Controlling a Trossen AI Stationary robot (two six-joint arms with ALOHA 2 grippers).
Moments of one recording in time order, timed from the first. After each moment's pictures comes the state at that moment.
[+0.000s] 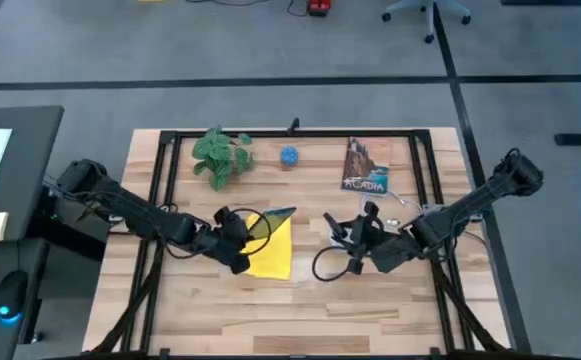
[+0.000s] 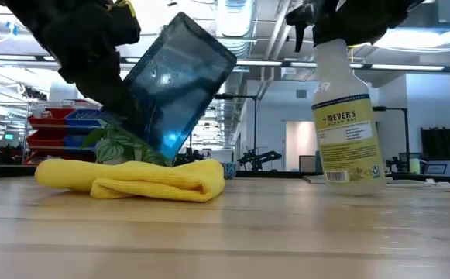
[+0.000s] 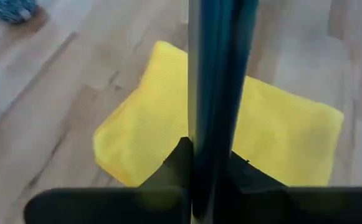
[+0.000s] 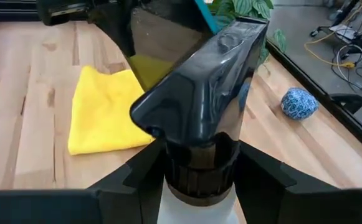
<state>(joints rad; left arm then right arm) -0.39 1.33 0.73 -0.35 -0.53 -0.63 0.50 1.28 0.84 -0.30 0.77 0.41</state>
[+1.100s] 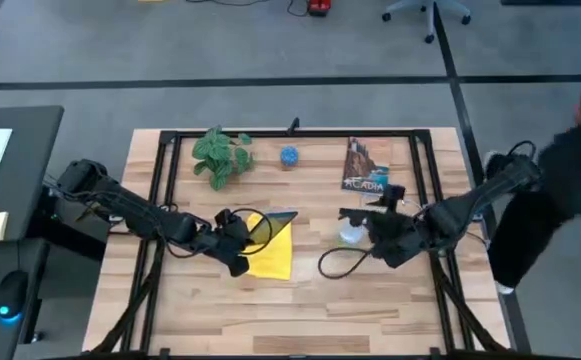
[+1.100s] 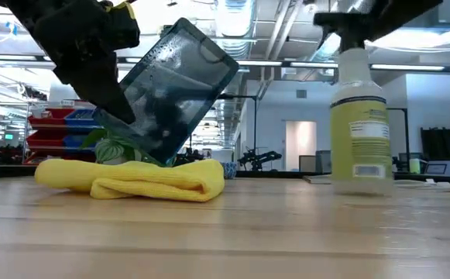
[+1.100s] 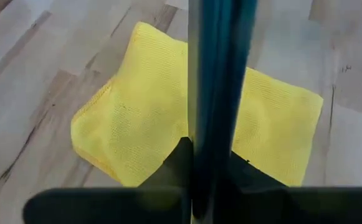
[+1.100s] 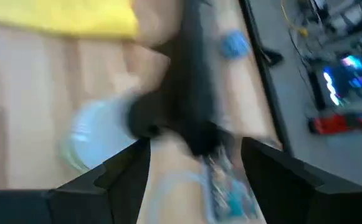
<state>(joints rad) -0.39 1.33 0.73 -0.36 -0.45 -0.64 0.51 1.26 1.25 -1.31 0.75 0.48</state>
